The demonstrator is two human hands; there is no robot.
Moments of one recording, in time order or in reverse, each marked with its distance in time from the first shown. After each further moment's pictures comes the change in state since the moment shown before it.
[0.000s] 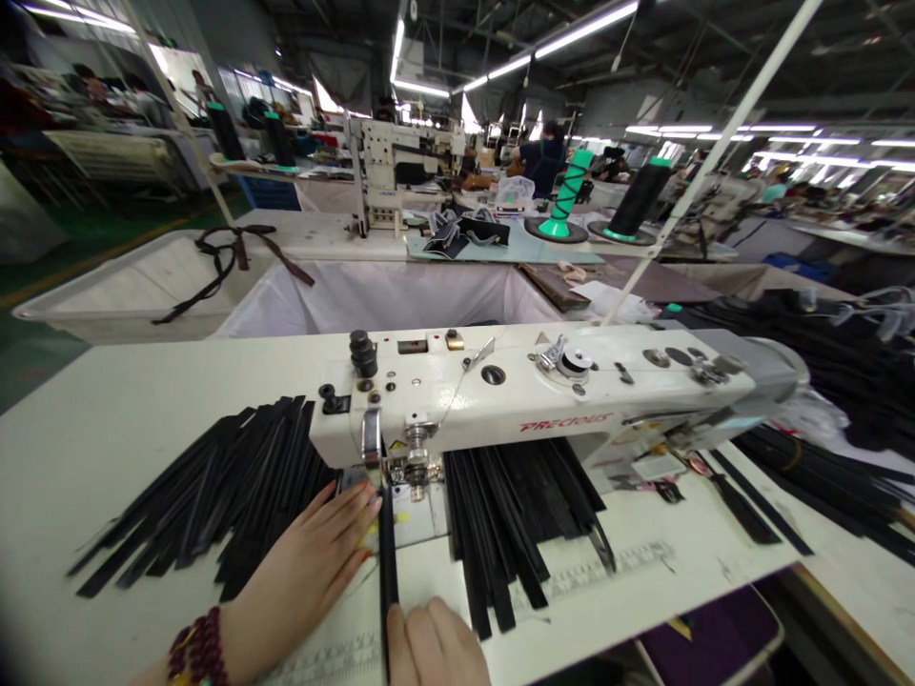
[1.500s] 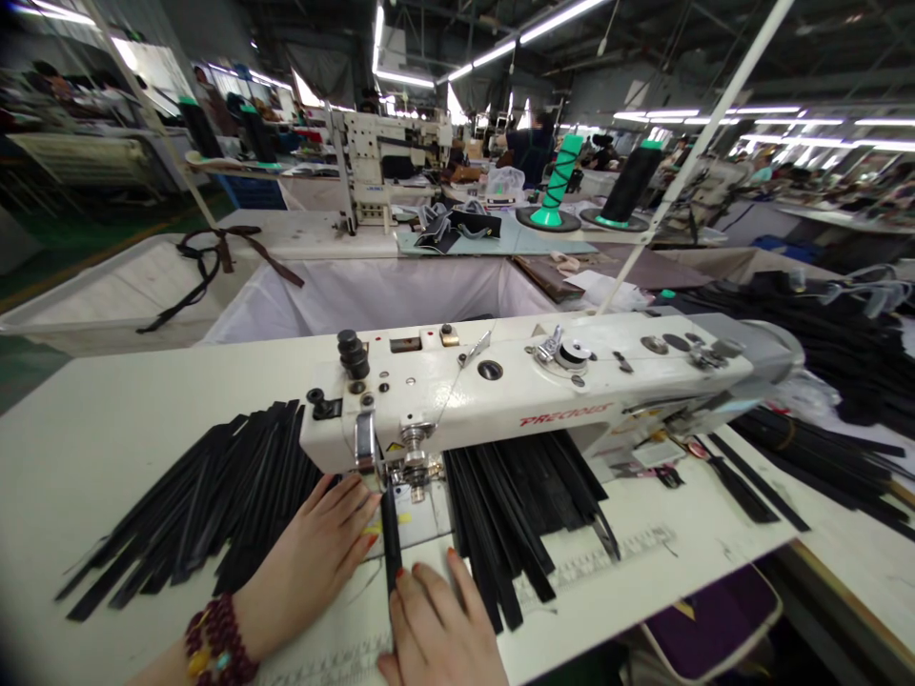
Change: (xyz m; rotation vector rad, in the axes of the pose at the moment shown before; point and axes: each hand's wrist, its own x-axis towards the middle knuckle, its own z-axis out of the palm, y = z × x) left_hand 0.014 -0.010 0.002 -0.077 -0.025 -0.069; right_hand 0.015 0.013 0.004 0.203 -0.081 -0.066
